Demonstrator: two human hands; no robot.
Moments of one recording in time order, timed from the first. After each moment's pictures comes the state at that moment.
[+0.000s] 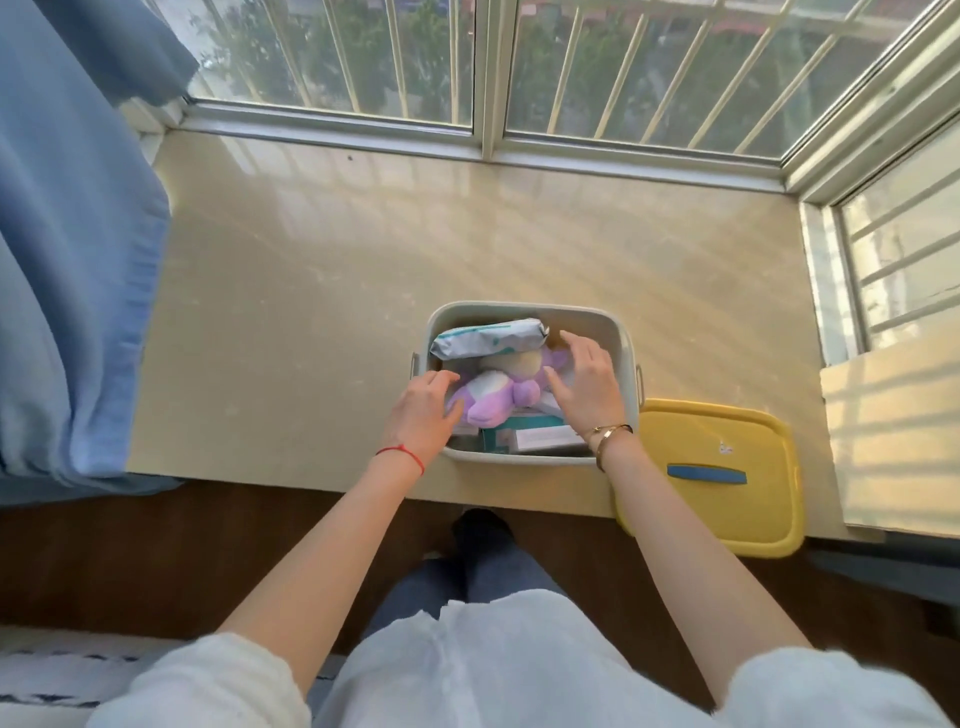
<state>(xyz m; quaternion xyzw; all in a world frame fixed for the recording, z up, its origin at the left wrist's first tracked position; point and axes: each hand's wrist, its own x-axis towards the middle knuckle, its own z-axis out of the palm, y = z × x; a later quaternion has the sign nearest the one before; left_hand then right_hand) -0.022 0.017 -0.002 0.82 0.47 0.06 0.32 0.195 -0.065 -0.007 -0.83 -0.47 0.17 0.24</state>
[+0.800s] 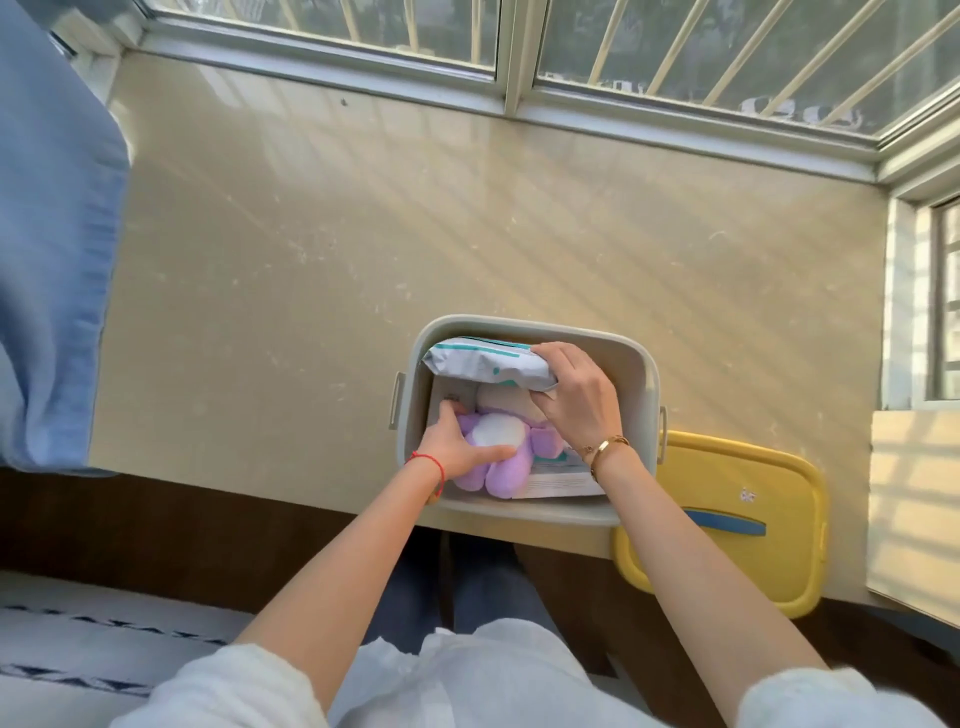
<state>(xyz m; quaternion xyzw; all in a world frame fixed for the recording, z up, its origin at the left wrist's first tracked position) 0.044 0.044 -0.062 0.54 0.59 -0.10 0.59 0.235 0.006 -0.053 -0.75 -0.60 0.16 0.22</state>
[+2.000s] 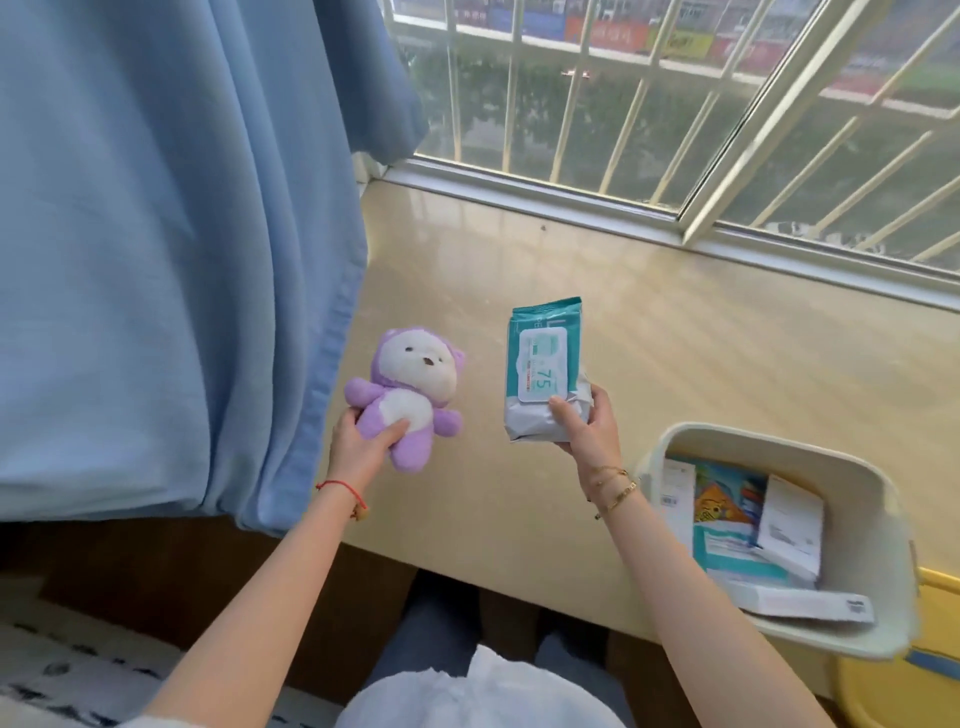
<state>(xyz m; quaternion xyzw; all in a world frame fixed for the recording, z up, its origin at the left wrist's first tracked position) -0.322 0.270 -0.030 0.49 0.68 0.23 0.49 -0.057 0.194 -0.007 -0.69 -0.14 0.50 0.51</state>
